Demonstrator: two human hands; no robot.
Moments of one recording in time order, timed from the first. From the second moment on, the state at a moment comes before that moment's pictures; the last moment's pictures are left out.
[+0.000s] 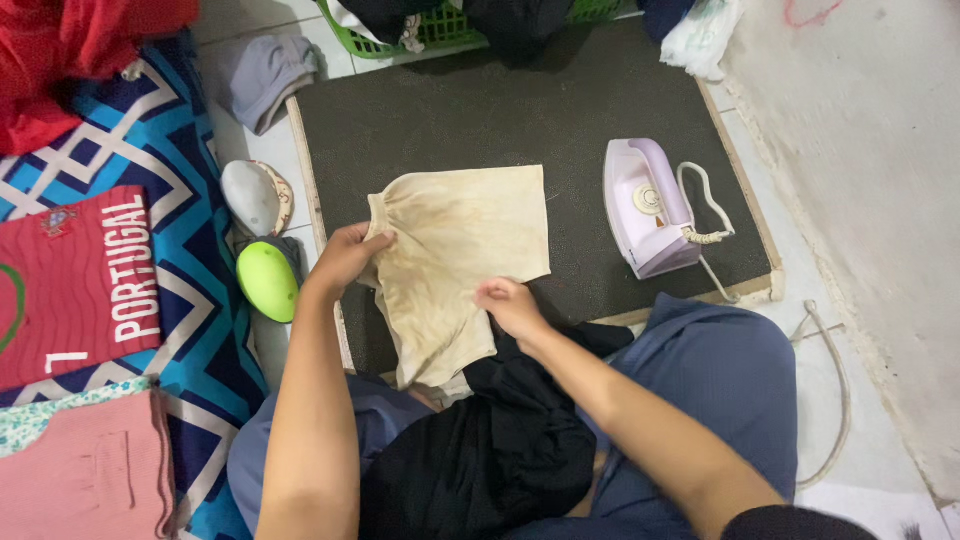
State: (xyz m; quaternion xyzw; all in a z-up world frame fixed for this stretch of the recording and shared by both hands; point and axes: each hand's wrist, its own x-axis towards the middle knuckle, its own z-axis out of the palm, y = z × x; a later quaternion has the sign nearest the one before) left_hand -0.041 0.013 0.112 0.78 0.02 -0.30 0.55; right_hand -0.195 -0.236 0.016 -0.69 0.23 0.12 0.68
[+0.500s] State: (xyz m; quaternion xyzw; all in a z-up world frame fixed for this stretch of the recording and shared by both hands) left_hand -0.085 0.026 0.216 0.84 -0.13 0.06 0.53; right_hand -0.179 -0.263 0.143 -0.72 0.12 -0.03 0.69
